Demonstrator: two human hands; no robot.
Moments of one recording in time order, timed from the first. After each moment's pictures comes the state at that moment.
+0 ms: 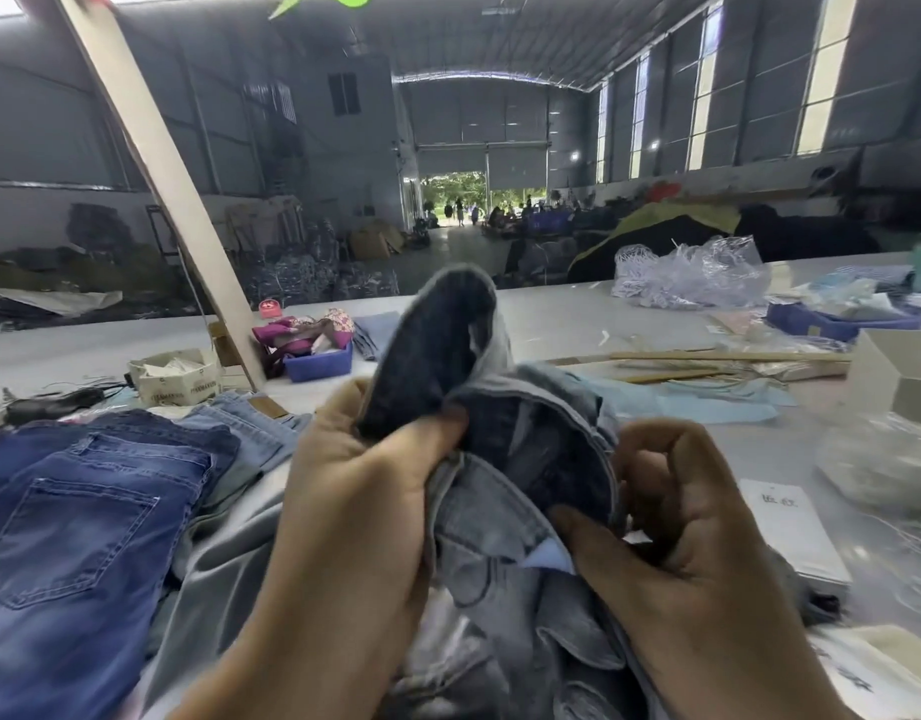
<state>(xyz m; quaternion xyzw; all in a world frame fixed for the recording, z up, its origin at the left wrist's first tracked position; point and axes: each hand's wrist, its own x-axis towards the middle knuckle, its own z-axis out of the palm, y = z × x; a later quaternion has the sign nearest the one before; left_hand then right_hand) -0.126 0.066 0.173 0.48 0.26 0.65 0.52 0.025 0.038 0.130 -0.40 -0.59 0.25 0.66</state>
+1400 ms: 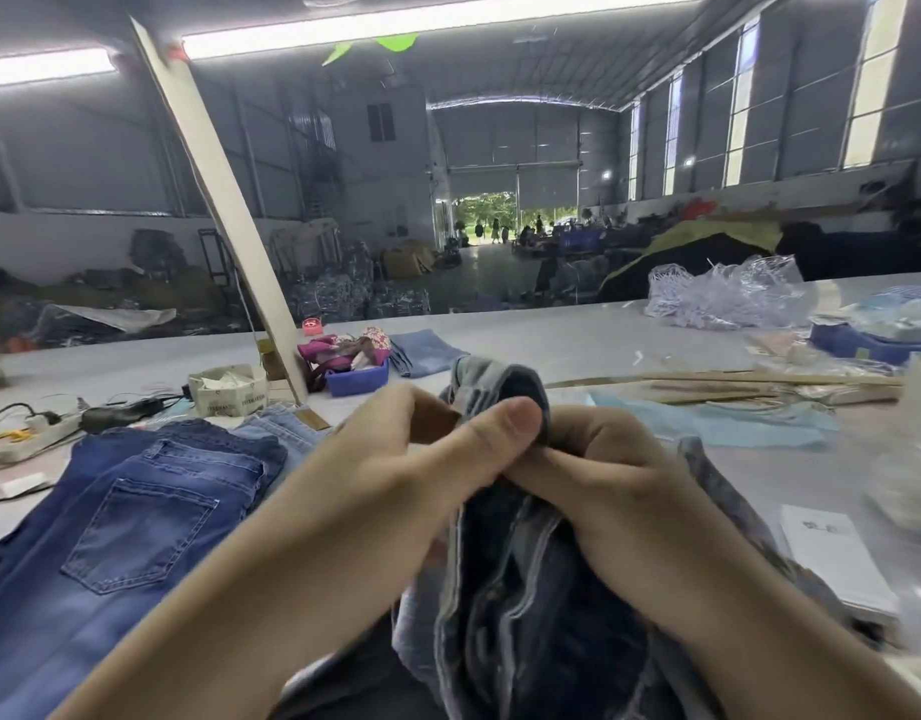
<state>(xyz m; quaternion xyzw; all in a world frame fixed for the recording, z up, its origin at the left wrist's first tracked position) -0.162 0.035 0.211 0.69 0.46 0.45 0.33 -0.004 0.053 0.186 -0.30 -0.68 0.44 0.51</state>
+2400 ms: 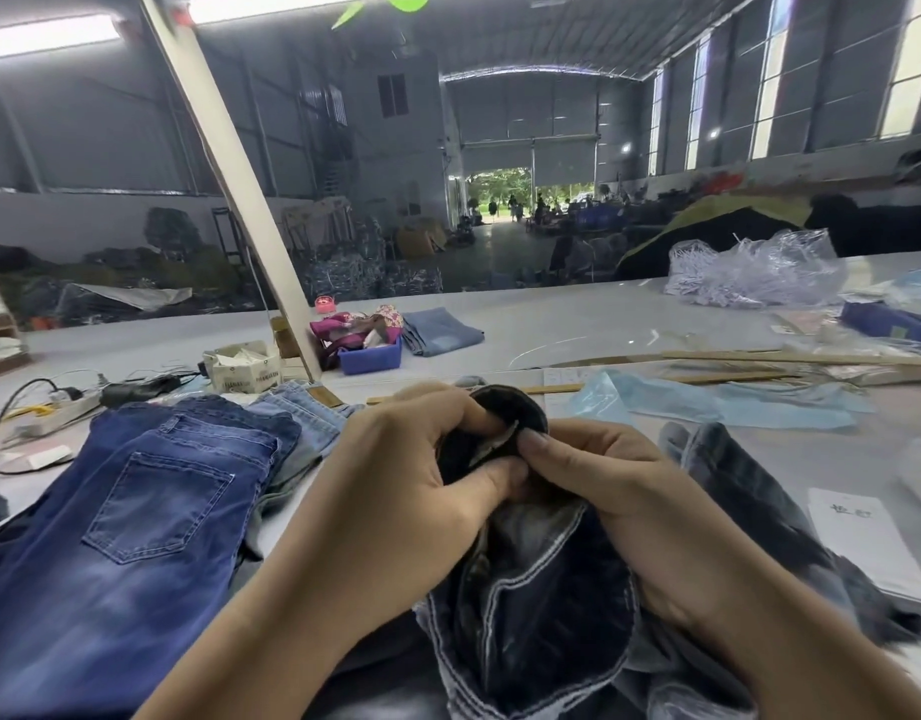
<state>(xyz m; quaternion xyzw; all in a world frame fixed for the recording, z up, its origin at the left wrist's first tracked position) -0.173 0.062 0.182 0.78 0.45 0.44 0.05 -0.003 0.075 0.154 -0.25 -0.54 0.64 0.49</state>
